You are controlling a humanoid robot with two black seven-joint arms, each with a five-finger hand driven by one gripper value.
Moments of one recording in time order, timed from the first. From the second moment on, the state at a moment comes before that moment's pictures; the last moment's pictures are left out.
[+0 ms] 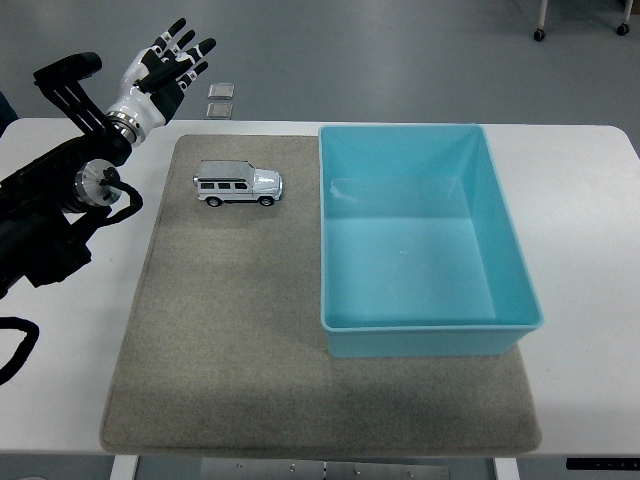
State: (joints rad) left arm -0.98 0.26 -0.57 -0.47 0.05 -0.22 -0.30; right arm 0.06 0.00 -0.02 0.11 -0.02 0.14 0.05
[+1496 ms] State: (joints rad) left arm -1.16 0.40 -0.18 -0.67 1.32 -0.22 -0.30; right arm 0.06 0.00 -0.02 0.11 -0.03 0.14 0.05
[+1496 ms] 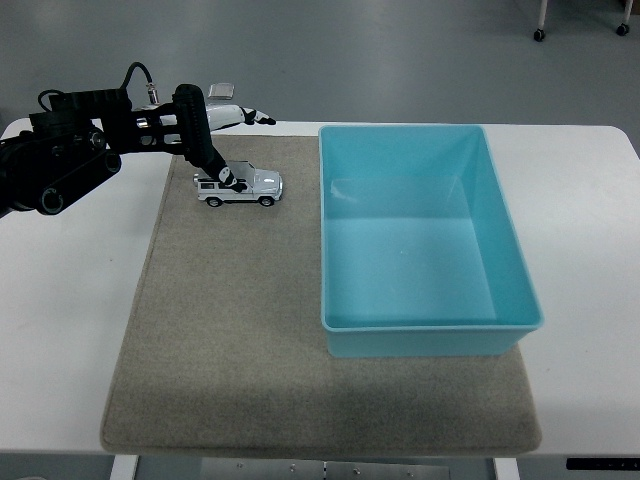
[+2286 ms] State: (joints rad) left arm -1.16 0.39 -0.10 -0.66 1.36 -0.21 -0.29; right arm 0.06 0.00 -0.02 0.11 -0.02 0.14 0.05
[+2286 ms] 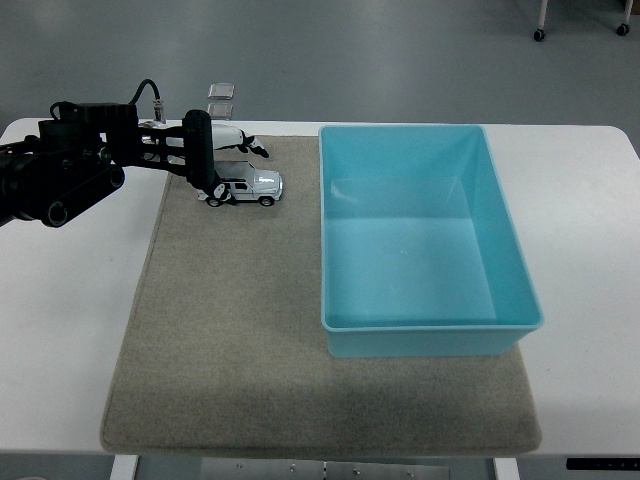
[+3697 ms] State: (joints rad) left arm -1.30 0.41 -0.13 -0.68 1.33 -0.21 -0.27; right arm 0.06 0.00 -0.02 0.11 -0.02 0.14 0.05
